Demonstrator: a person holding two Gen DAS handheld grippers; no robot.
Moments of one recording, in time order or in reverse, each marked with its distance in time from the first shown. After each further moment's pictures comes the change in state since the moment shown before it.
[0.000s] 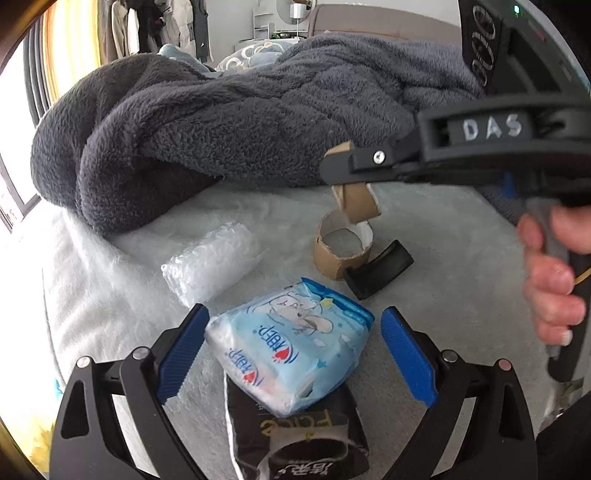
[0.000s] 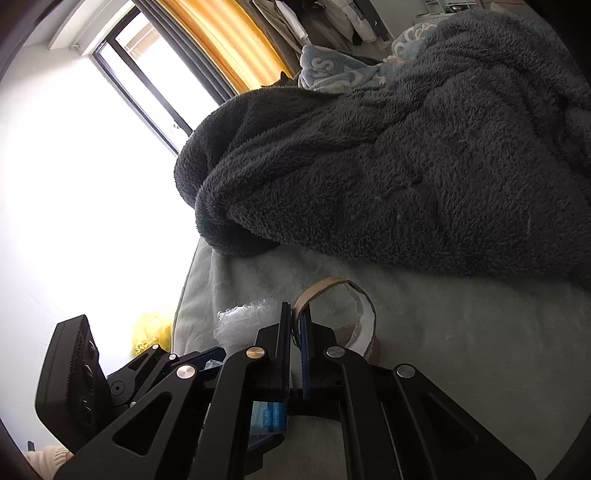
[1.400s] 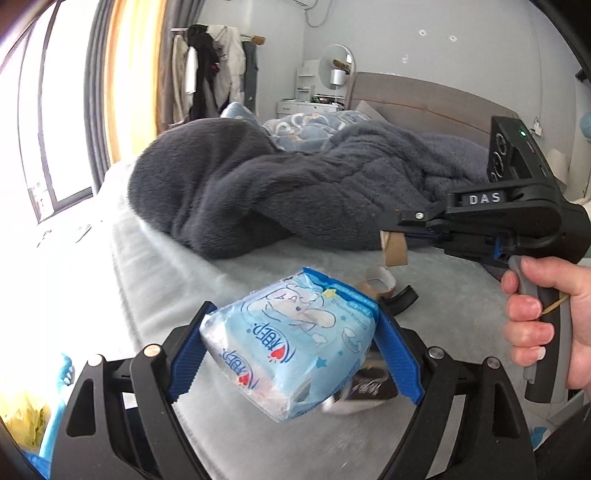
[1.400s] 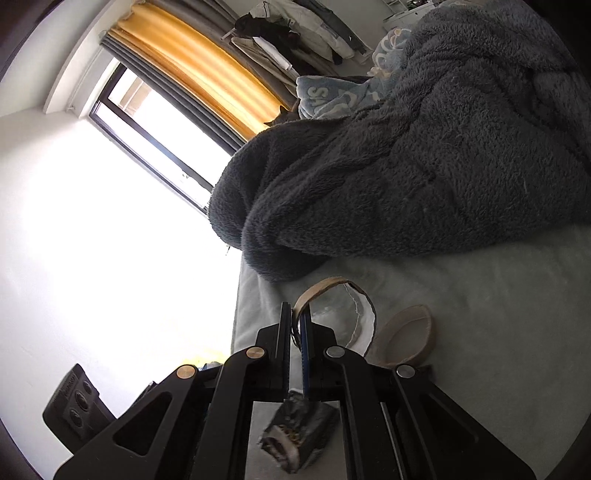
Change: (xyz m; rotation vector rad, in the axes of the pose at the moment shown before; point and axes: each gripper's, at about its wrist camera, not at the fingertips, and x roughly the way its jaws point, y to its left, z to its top) left arm -0.117 0.049 -0.044 -0.147 -0.269 0.069; right arm -0.019 0.033 -0.014 0.193 -0.133 0.114
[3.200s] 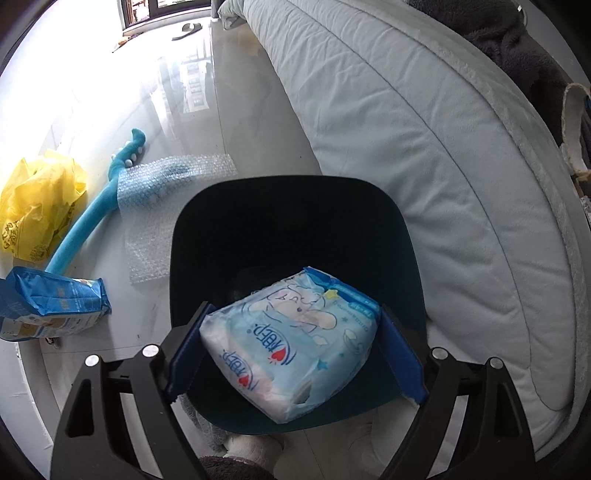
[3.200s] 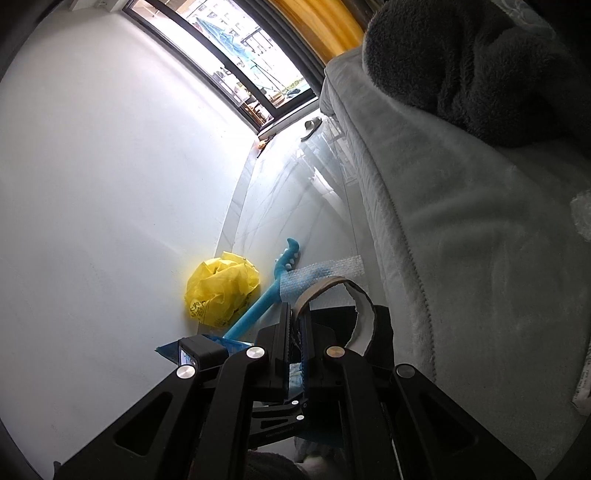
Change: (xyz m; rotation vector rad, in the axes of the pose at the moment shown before) left arm -0.008 0.234 -0.190 -0.451 0.586 0.184; right arm 0.165 0.173 -0.131 -0.215 0.358 0.009
